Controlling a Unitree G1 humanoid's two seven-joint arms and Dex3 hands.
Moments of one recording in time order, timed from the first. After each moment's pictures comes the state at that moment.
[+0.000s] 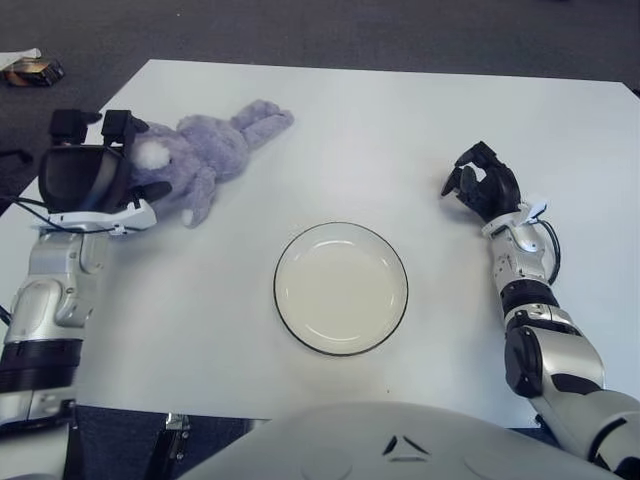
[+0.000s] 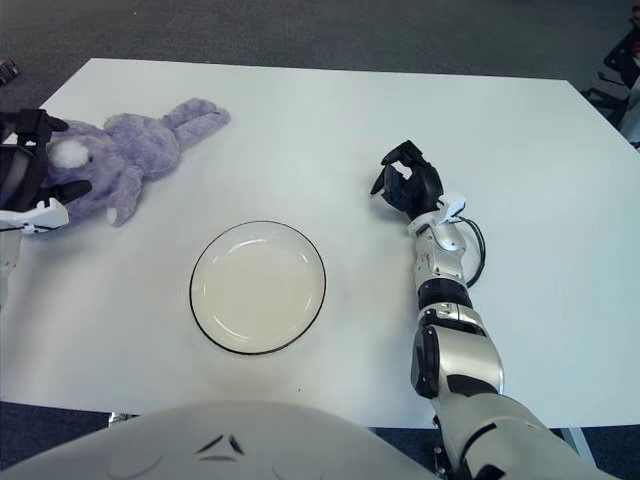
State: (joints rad) left arm -0.08 0.71 0.18 0.06 0.95 -0.10 0.25; right arm -0.51 -0.21 -0.28 0.94 0.22 -0.50 0.44
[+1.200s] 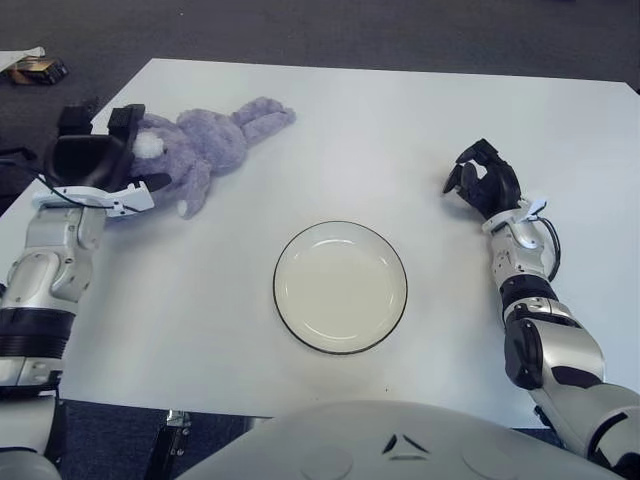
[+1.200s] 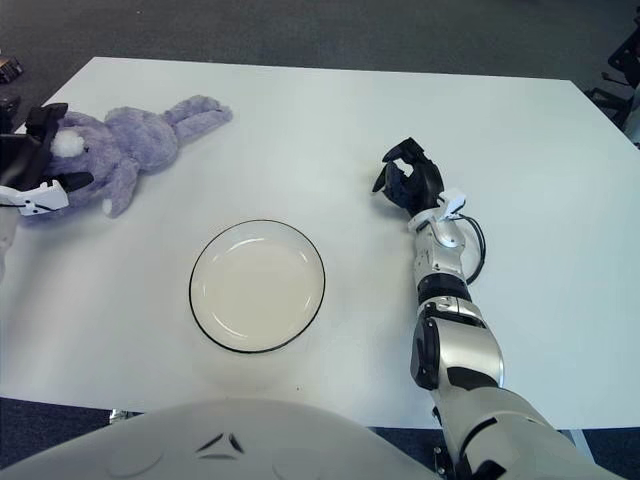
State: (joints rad) left arm -0.17 0.83 0.06 0.15 0.82 -0.03 0.01; right arm -0.53 -0.22 -0.28 1.00 0.22 -0.52 0.44
